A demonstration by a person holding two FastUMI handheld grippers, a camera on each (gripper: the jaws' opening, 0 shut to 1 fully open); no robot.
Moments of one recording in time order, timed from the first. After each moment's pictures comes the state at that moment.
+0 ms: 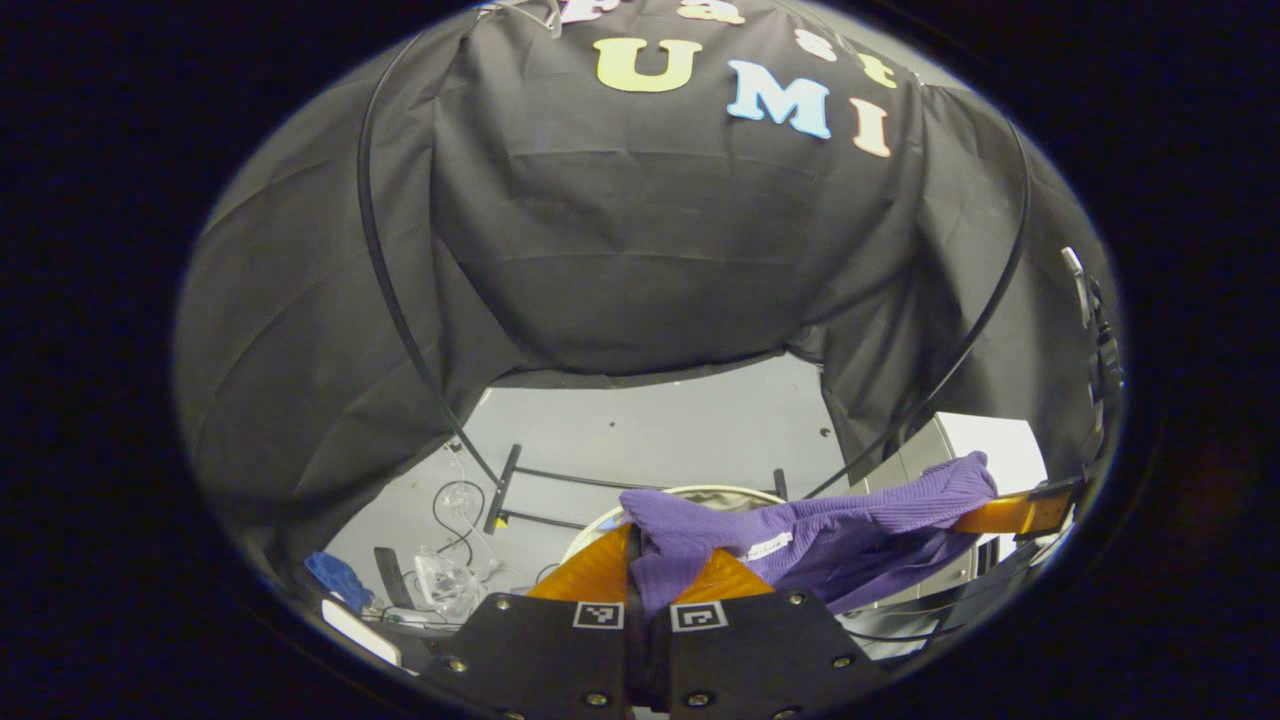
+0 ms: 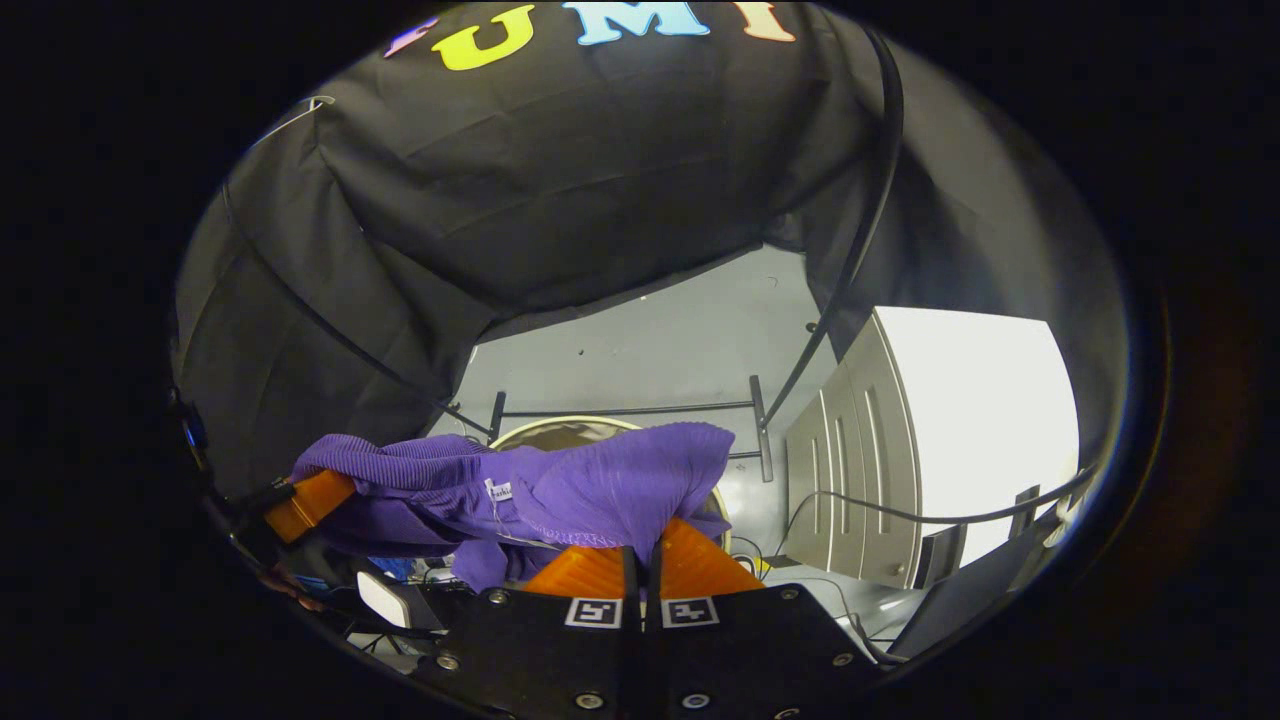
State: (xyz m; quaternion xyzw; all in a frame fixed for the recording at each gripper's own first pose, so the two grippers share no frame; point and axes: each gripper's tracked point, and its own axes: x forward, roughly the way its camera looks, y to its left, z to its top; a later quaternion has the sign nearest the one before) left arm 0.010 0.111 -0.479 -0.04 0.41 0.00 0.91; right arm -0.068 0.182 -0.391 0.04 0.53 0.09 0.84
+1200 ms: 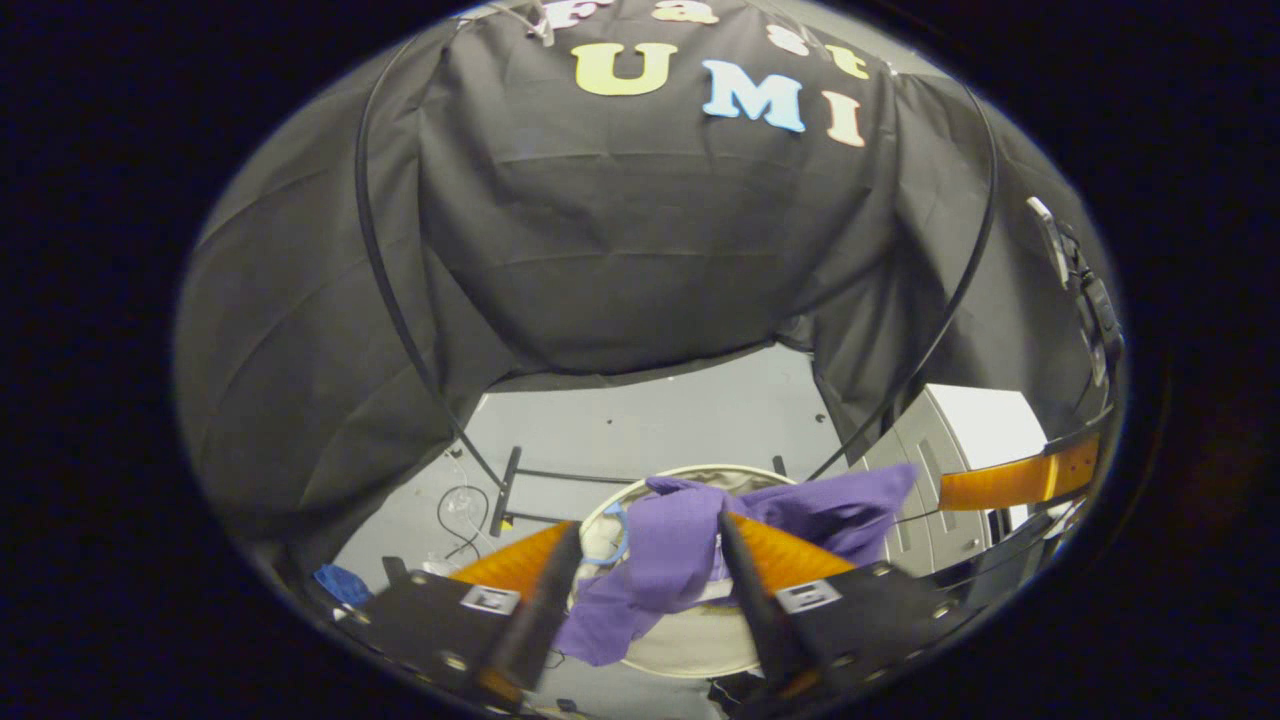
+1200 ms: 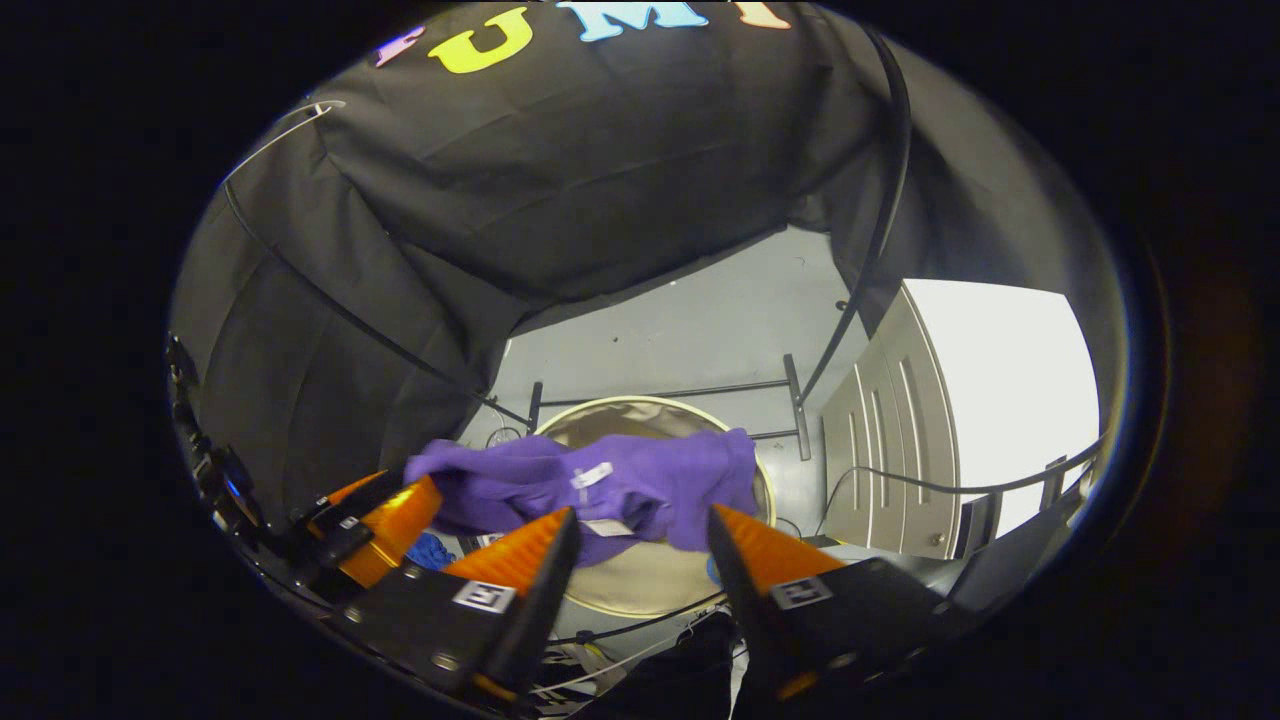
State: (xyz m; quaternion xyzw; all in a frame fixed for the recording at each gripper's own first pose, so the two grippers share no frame) left arm -0.028 0.124 -0.480 -0.03 0.41 -0.01 0.91; right arm -0.090 0.206 -0.368 0.07 0.53 0.13 0.83
